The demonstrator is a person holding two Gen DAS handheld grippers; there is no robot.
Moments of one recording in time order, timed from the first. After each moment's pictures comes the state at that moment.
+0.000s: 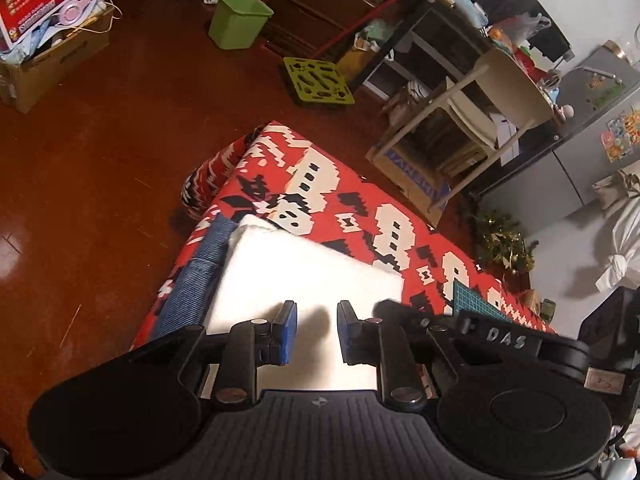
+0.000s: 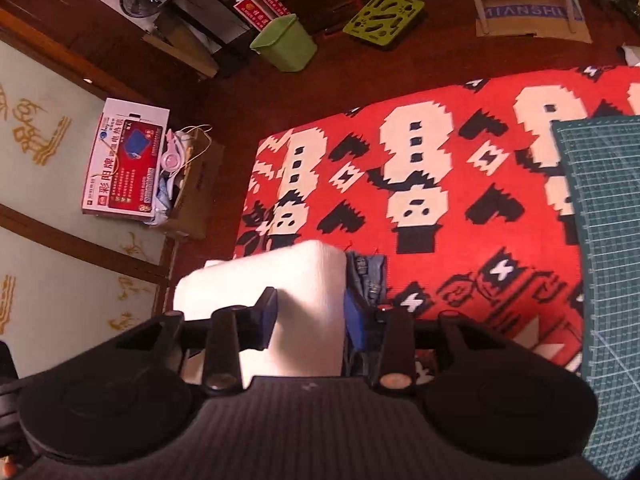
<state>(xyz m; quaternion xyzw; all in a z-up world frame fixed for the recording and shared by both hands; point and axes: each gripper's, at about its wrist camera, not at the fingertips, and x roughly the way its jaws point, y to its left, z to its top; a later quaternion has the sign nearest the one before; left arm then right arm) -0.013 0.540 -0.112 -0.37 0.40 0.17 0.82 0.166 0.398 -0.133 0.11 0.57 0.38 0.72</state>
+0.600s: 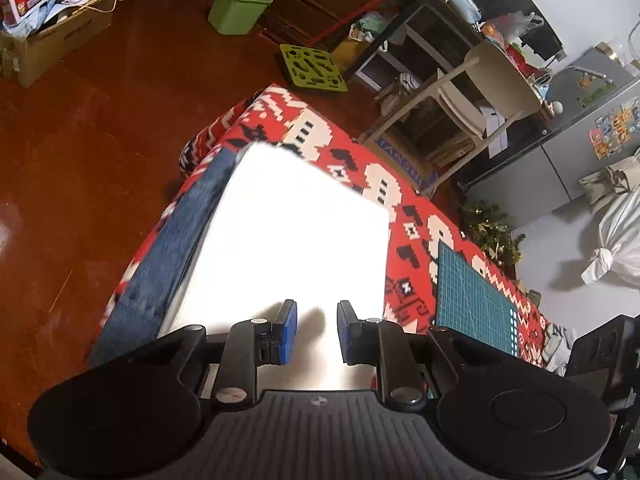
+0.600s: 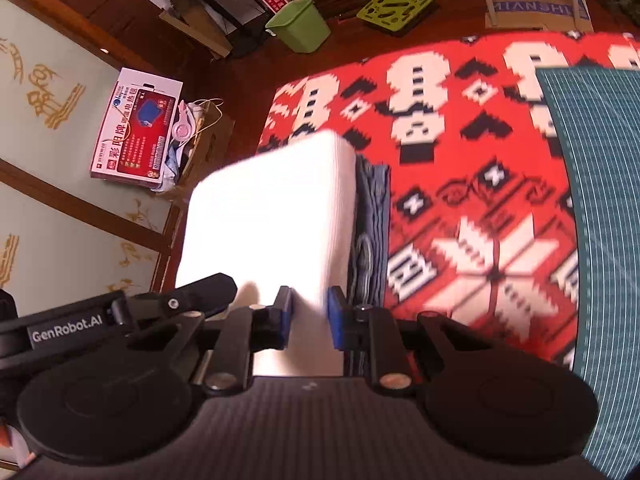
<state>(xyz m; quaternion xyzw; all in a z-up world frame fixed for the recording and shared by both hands) -0.066 0.502 -0.119 -0.39 0.39 0.16 0.82 0.090 0.359 -0.133 0.08 0.57 0.40 0.71</state>
